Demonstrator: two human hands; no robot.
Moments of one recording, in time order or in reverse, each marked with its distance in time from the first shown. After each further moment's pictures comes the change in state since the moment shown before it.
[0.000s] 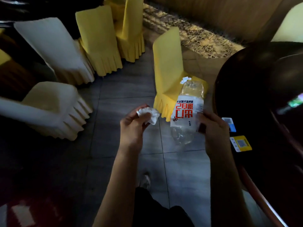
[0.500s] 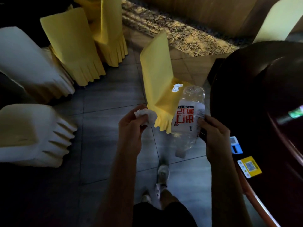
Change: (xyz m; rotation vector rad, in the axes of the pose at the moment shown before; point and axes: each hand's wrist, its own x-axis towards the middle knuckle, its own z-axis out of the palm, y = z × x) left_hand 0.201 0.017 0.030 0.090 -0.055 -0.142; right_hand 0.146 -0.008 0.067 -0.021 0.180 0.008
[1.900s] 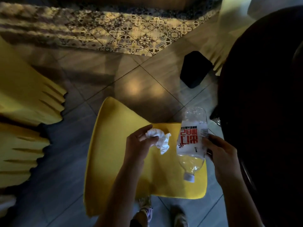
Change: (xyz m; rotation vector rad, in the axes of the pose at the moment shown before) left_hand 0.657 -0.055 0.303 0.601 -0.424 -0.254; right_hand 0.590 0.020 0.118 0.070 0.460 0.278
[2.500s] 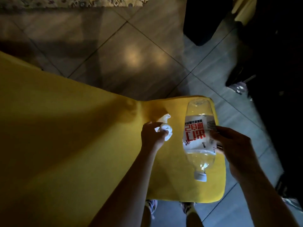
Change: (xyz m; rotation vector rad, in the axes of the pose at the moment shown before) left_hand 0.170 -0.227 0.108 0.617 0.005 -0.092; right_hand 0.163 0.172 -0.032 -0.155 -0.019 0.170
